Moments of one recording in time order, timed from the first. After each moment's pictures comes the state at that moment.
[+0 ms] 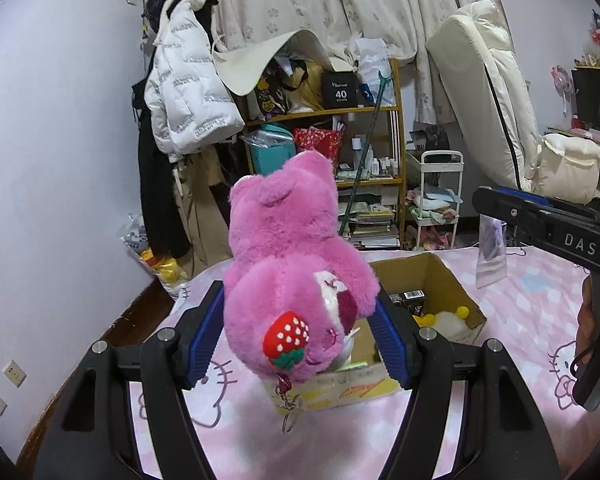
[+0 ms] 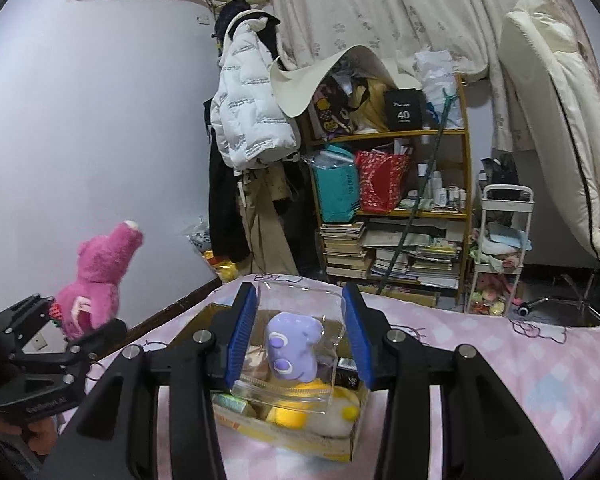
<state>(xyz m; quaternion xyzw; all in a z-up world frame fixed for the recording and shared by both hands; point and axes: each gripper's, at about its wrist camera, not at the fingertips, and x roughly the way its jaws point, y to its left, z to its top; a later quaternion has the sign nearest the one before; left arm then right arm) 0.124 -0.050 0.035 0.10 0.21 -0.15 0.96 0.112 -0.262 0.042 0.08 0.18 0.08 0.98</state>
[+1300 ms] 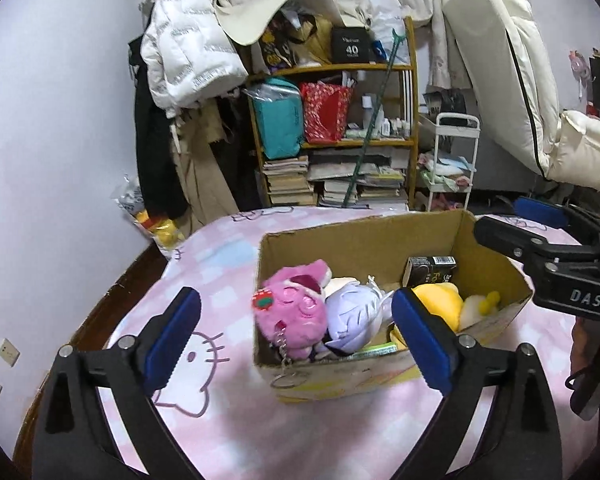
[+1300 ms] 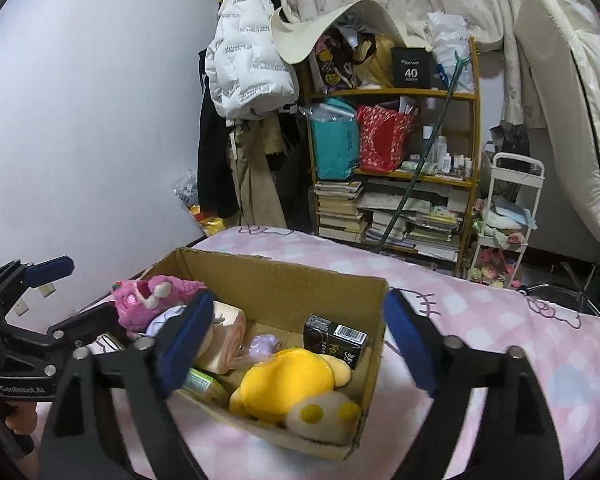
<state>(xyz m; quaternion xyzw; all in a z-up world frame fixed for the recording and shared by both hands) 0.163 -0.049 -0.014 0.10 0.27 -0.13 0.95 0.147 -0.249 -0.016 0.05 0.24 0.07 0.97</state>
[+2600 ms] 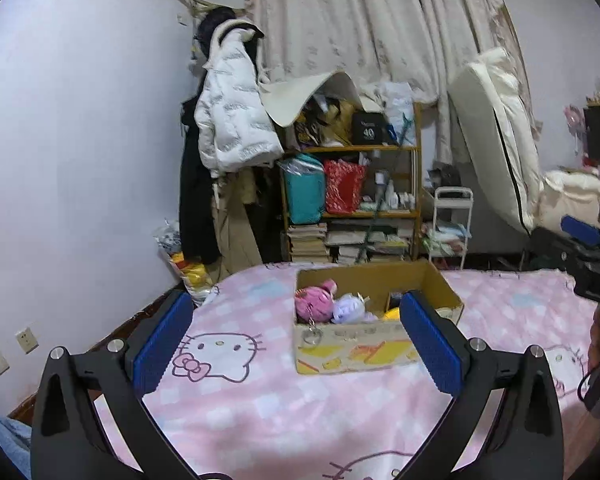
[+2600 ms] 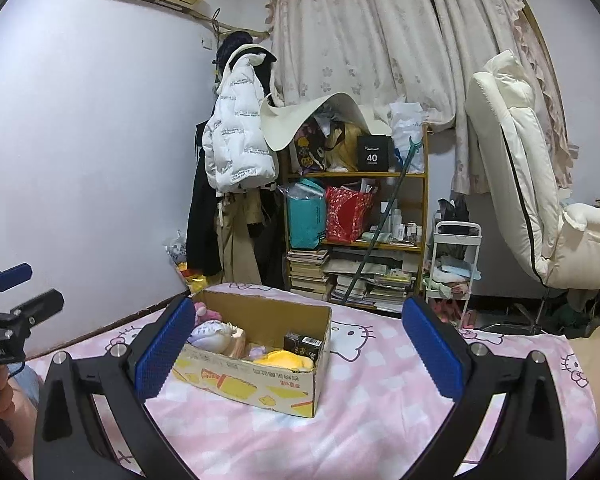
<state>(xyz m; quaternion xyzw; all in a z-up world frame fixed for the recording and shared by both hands) 0.004 0.011 0.045 0.06 0.15 -0.10 0.98 -0.020 -0.254 0.050 0.03 0.12 0.01 0.99</state>
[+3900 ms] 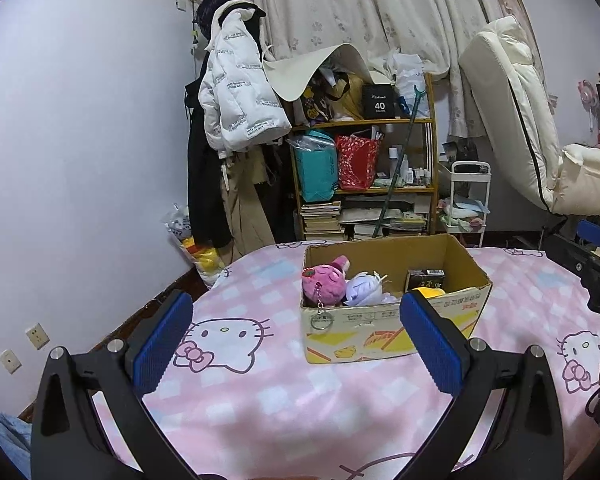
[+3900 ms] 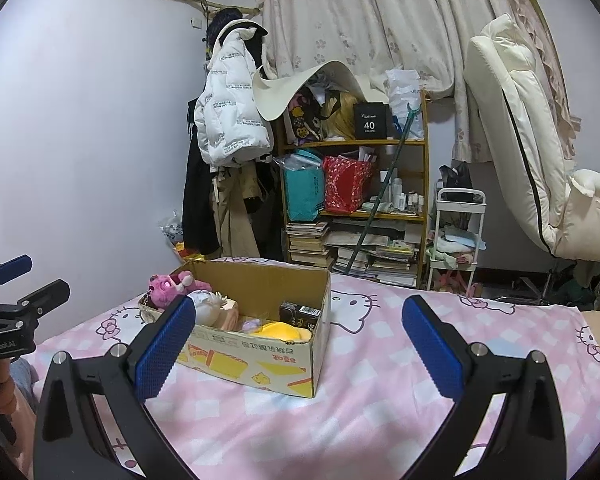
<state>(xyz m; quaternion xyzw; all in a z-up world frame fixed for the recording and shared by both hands) 0.035 -0.007 0.015 0.08 0.18 -0.07 0.98 0.008 -0.262 0.013 0.05 0.16 0.01 0.99</state>
